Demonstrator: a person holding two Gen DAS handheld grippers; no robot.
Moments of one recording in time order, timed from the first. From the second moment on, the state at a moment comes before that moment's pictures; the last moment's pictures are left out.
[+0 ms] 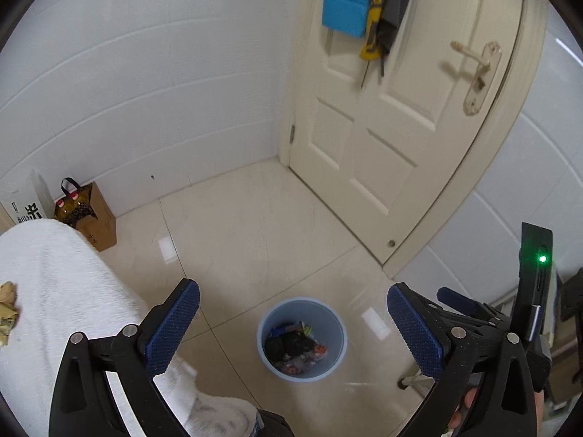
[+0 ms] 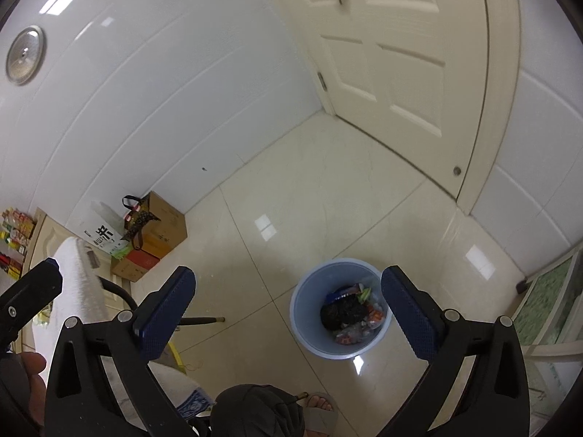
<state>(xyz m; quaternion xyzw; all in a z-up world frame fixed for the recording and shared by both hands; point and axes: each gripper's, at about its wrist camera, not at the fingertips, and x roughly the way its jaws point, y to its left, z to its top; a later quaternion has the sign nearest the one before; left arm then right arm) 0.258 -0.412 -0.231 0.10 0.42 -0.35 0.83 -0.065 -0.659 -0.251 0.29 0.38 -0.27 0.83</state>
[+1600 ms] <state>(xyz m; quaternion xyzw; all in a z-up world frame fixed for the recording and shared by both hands) 0.029 0.017 -0.107 -0.05 0.26 -0.15 0.95 0.021 -0.342 -0.096 0.08 0.30 -0.06 0.95</state>
